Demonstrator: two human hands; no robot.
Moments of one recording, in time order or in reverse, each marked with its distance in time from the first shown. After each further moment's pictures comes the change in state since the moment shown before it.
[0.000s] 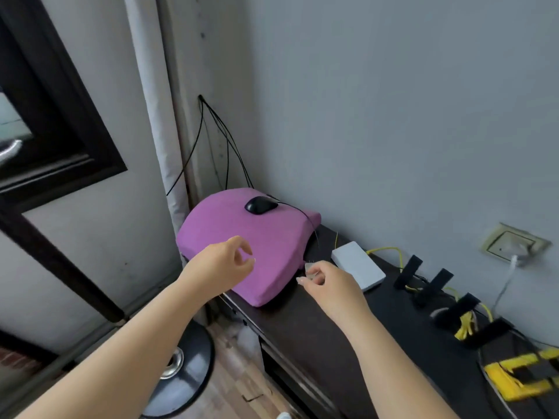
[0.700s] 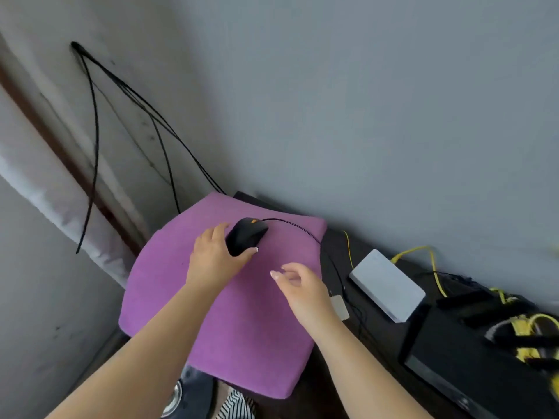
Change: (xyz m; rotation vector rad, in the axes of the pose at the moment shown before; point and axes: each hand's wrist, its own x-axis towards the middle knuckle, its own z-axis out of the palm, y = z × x) left_hand 0.292 -0.078 0.051 -0.067 -0.006 -0.095; right_hand 0.232 -0.023 0.087 0.447 0.036 0.436
